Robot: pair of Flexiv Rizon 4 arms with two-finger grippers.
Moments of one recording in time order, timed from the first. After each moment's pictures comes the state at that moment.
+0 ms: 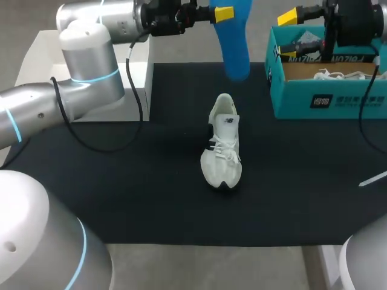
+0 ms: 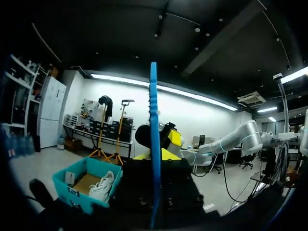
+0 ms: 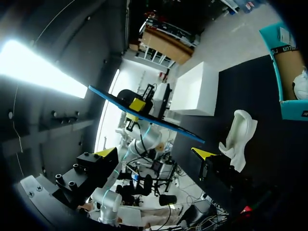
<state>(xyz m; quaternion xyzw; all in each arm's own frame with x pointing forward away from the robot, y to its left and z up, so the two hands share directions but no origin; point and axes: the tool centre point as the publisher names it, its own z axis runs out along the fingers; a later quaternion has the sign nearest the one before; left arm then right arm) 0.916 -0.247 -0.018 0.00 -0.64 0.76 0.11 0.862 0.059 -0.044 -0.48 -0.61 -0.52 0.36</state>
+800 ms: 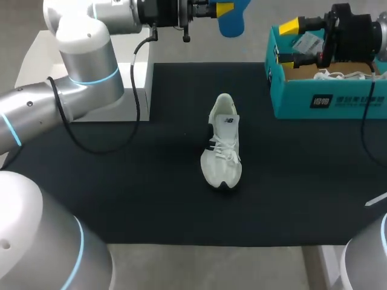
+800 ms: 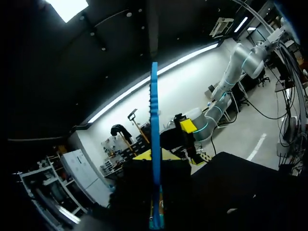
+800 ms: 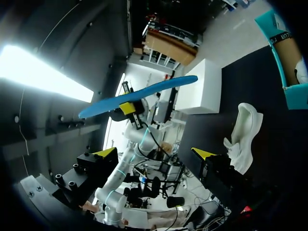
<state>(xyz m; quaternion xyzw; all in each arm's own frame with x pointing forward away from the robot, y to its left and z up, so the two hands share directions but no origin) 0.928 -0.244 -0.001 -0.22 -0.63 0.71 -0.21 0.850 0.060 -0.058 -0.48 -0.58 -0.54 0.38</state>
